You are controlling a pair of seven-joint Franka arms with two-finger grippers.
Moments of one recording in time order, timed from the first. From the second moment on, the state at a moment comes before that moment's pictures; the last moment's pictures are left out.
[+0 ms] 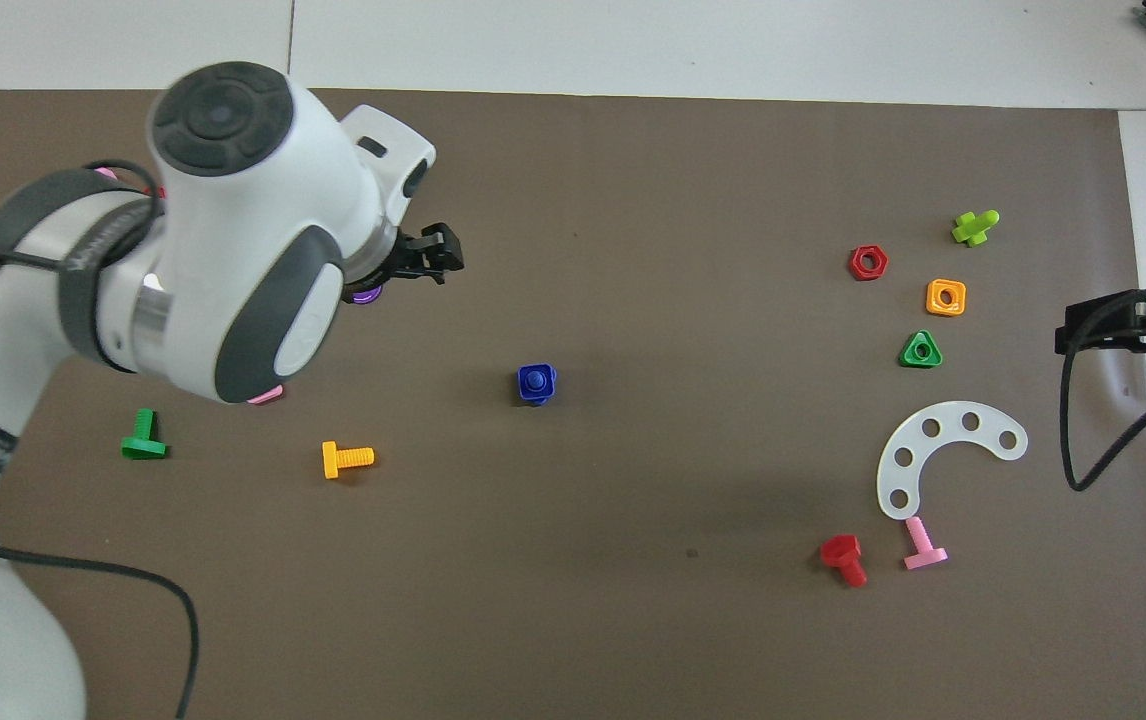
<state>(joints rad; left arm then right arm) -0.34 0.25 0.02 -1.50 -0.02 1.78 -0.42 0.00 -0.06 -0.05 -1.67 -0.01 1.61 0.11</state>
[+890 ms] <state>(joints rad) -0.07 0.00 0.02 -1.63 -0.03 1.57 0.03 0.00 -0.05 -0.04 -1.63 0.00 1.58 0.11</state>
